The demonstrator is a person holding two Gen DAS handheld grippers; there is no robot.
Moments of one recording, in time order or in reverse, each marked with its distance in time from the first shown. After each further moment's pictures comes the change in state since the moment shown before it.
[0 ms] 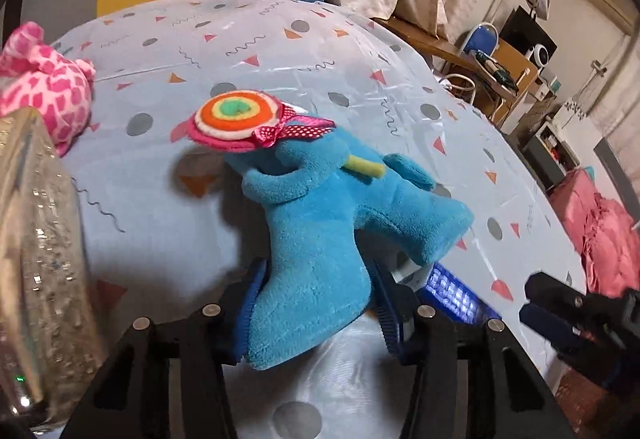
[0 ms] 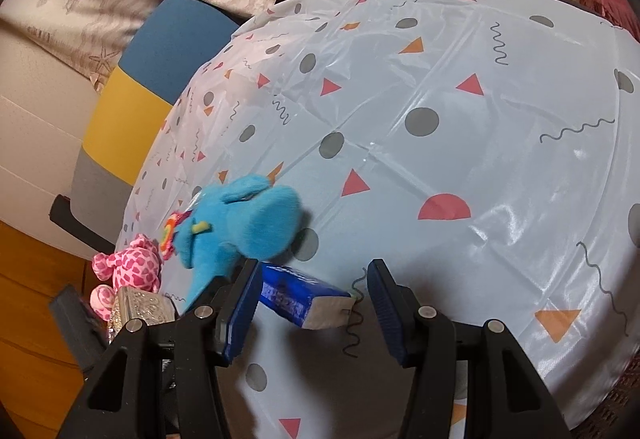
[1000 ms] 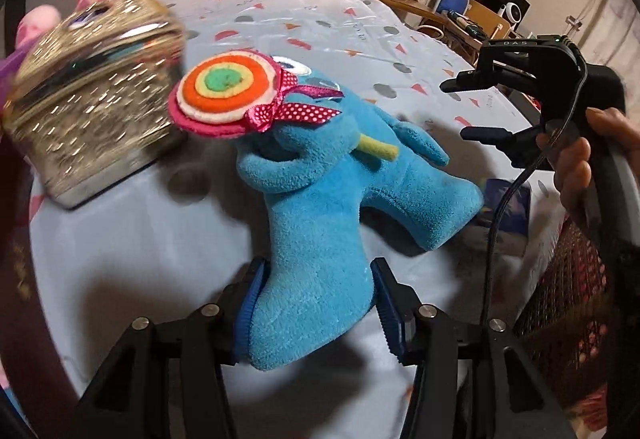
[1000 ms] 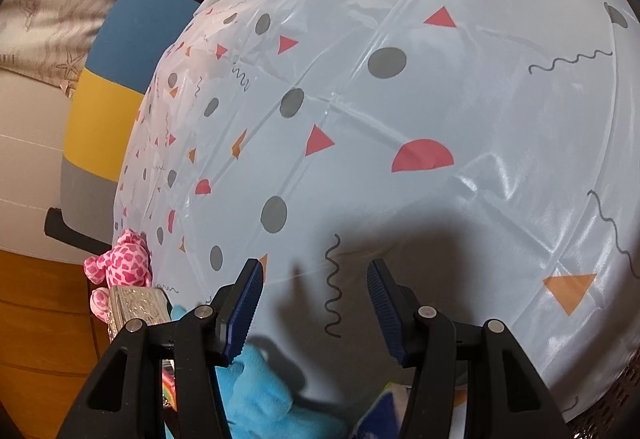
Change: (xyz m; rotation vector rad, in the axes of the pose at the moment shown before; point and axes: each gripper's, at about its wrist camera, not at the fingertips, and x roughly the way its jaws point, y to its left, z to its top) left arm -0.094 0.026 -0.157 0.103 0.079 -0.021; right arm 0.024 -0.023 -0.005 0.123 0.143 -0.014
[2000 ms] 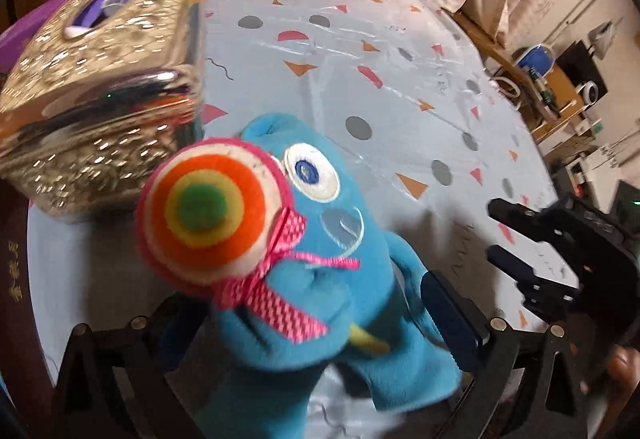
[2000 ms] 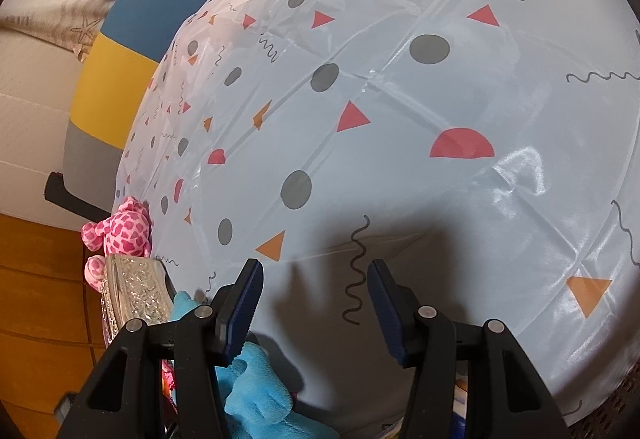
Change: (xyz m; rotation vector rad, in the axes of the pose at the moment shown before) left arm 0.031 0.007 0.078 -0.360 0.045 0.092; right arm 0.009 0.018 -0.008 -0.098 0.049 0.006
